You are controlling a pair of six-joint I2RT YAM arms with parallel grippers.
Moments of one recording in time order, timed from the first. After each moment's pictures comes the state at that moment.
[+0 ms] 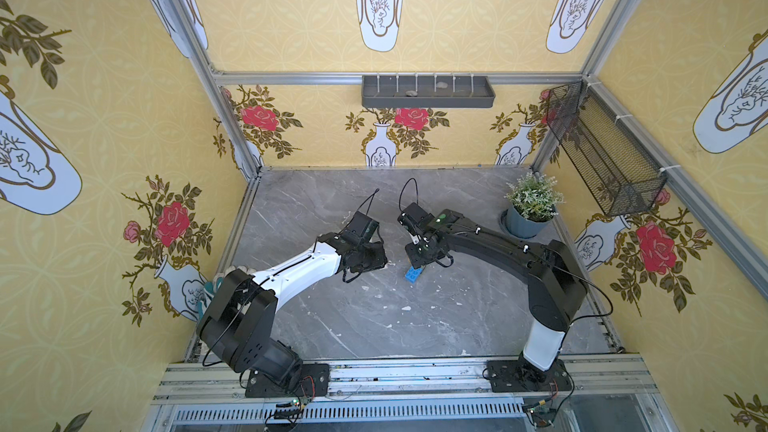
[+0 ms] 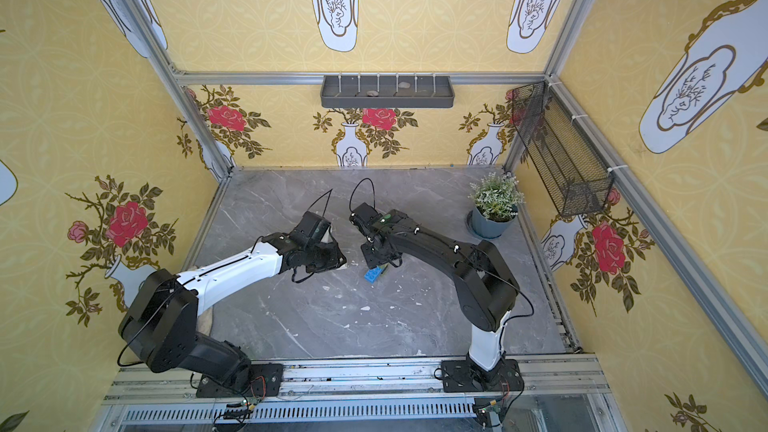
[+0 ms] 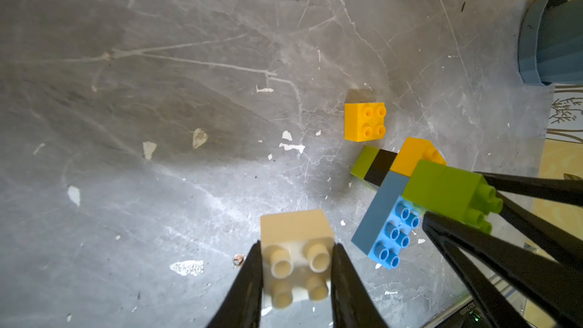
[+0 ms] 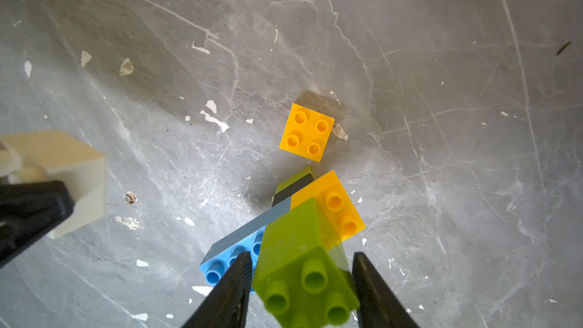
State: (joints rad) left arm -0.64 1.53 0.97 -0.48 0.16 -0.75; right arm 0.88 1.81 1.42 -0.92 0.10 0.35
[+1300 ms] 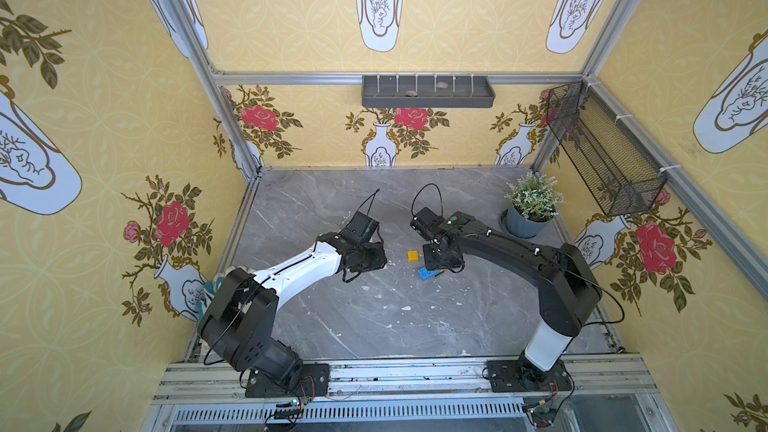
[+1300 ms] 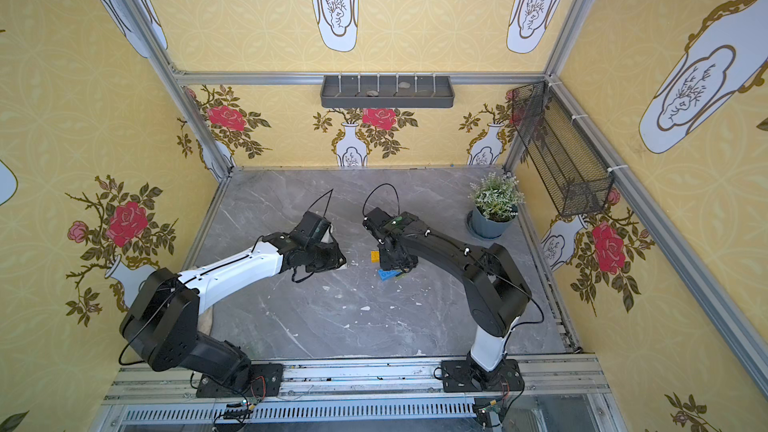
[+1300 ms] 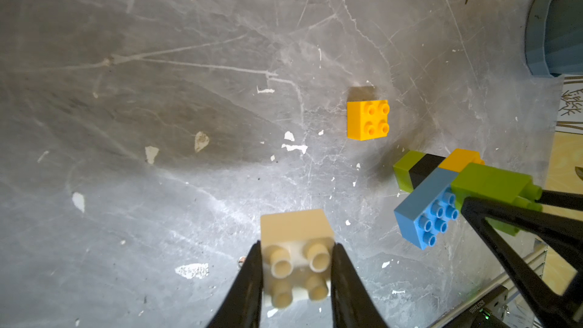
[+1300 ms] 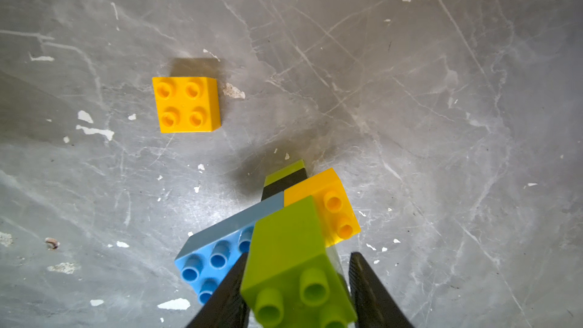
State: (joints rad) left arm -0.64 1.54 0.97 -0.48 0.16 -0.72; right arm 0.83 1.74 1.31 -1.00 0.18 0.64
